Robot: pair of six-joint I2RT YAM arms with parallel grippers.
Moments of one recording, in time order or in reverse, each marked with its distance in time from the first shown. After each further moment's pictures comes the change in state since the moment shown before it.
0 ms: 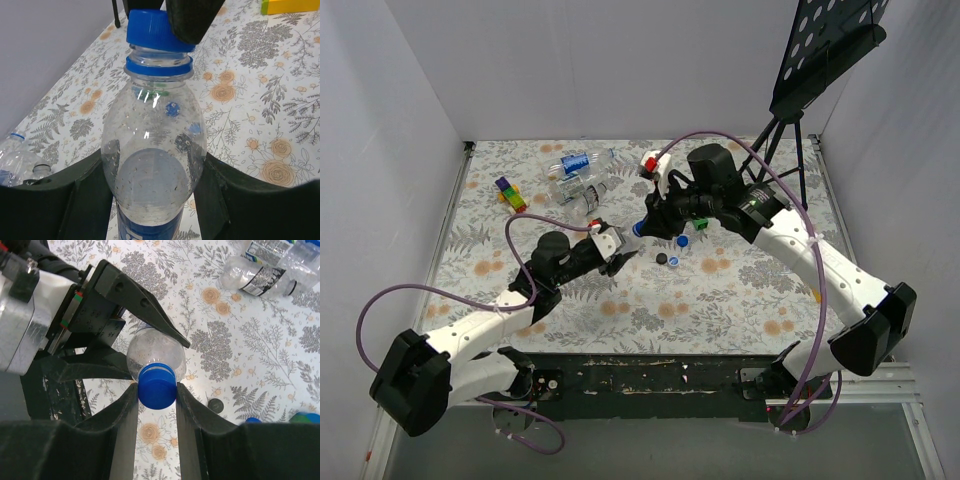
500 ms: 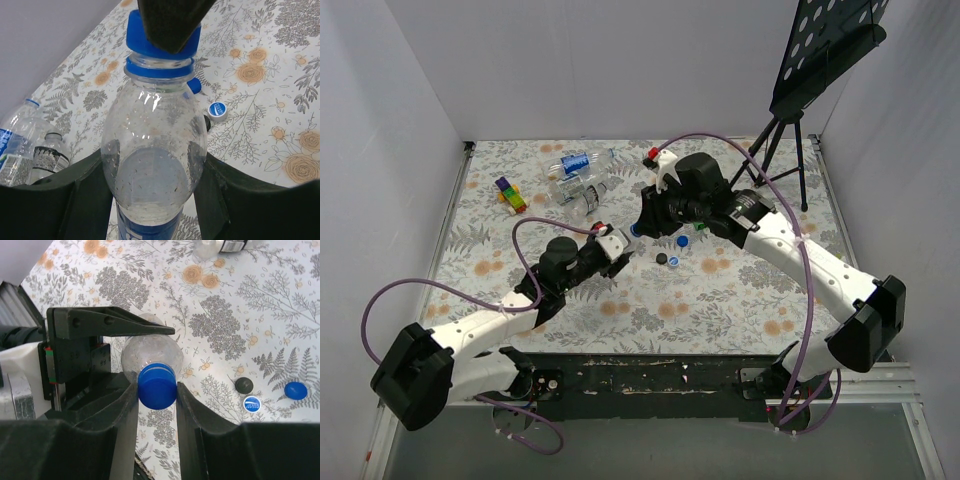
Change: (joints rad) left arm -0.061 0.021 -0.023 -0.015 -0.212 0.024; right arm 0.038 0.026 -0.048 0.062 0.220 0.395
